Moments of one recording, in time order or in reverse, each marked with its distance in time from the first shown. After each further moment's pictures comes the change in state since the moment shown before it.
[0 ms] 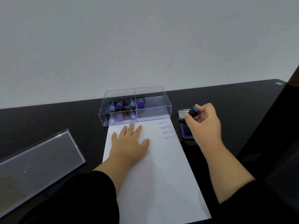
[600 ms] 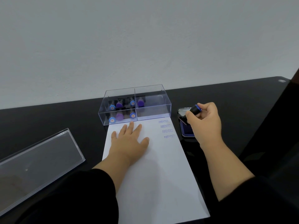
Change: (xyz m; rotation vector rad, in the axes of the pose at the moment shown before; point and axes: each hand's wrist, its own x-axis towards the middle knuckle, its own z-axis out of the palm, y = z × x) left_hand 0.001 -0.001 0.001 0.005 0.006 -0.005; right_hand 0.005 0.002 -0.002 0.092 0.004 0.052
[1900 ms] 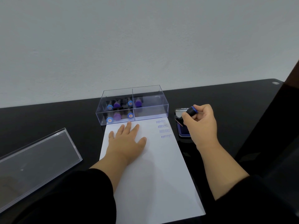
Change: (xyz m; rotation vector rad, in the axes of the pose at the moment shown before) left_hand -0.002 0.000 0.000 -0.012 0.013 0.003; right_hand -0.004 0.002 0.000 -0.008 -0.011 -0.007
